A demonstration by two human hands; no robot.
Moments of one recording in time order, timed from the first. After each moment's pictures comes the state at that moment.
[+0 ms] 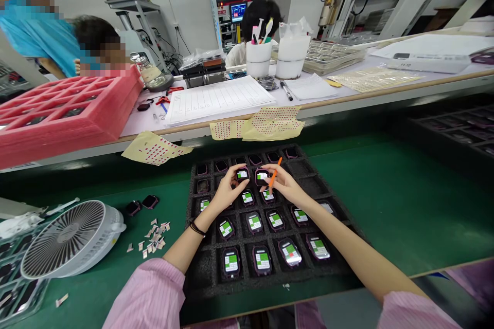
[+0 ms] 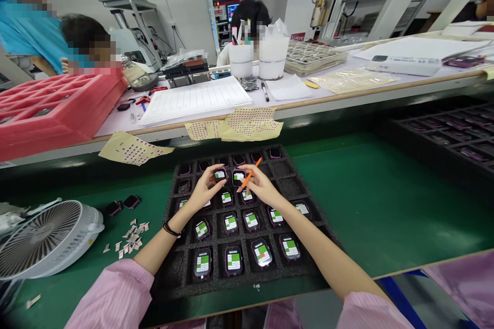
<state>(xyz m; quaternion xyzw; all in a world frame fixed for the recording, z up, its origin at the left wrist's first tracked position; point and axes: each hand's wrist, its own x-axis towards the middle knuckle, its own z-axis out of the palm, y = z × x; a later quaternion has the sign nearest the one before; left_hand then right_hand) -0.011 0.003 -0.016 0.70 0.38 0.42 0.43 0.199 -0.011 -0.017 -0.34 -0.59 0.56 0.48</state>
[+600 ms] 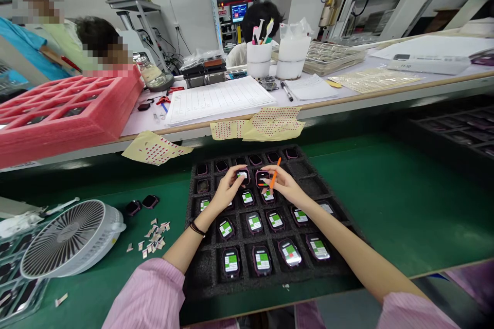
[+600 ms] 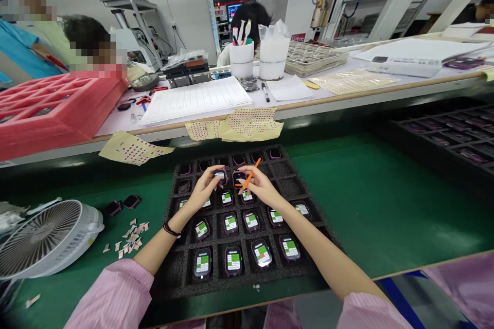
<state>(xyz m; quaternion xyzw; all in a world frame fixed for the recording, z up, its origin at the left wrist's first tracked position) -0.010 0.002 -0.010 0.67 0.37 0.43 0.48 0.199 -0.013 -0.012 -0.35 -0.59 0.56 0.47</state>
